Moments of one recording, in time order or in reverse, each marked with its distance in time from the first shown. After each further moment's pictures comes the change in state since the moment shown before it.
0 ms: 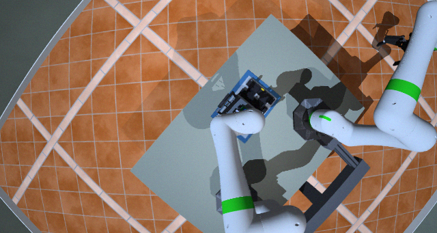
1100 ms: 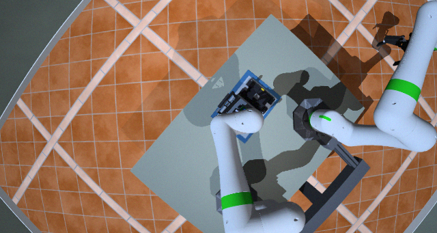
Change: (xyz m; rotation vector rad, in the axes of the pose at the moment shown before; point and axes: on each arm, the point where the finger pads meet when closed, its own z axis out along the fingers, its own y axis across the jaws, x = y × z) left arm 0.000 0.000 0.025 0.000 0.000 0.000; right arm 0.000 0.000 0.000 0.000 0.000 0.000
